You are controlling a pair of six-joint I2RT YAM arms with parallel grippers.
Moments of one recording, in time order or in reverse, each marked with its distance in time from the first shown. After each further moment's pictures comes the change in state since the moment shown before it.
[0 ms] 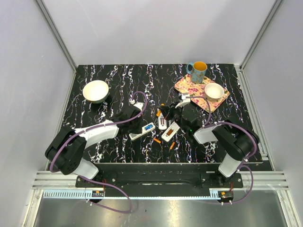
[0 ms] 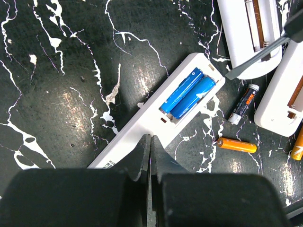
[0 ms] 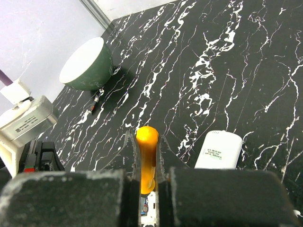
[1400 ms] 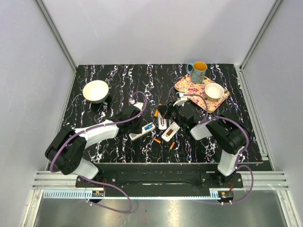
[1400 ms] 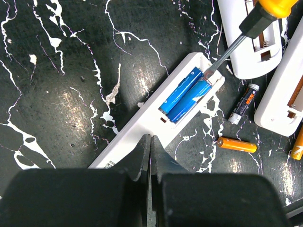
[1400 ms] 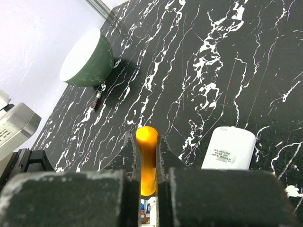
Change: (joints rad) left arm 0.002 -0.001 -0.002 0.002 0.004 0.001; right arm -0.015 0.123 0.087 -0.027 -0.064 0.105
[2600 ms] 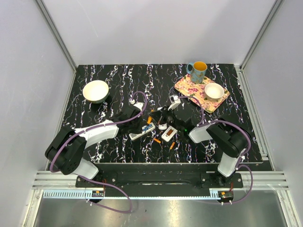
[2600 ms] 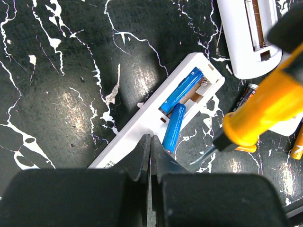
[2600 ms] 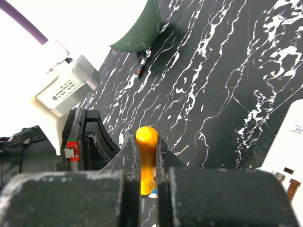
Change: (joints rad) left arm 0.001 0.000 0.000 0.000 0.003 0.003; right arm 0.074 -0.023 0.003 -0.031 -0.135 0.087
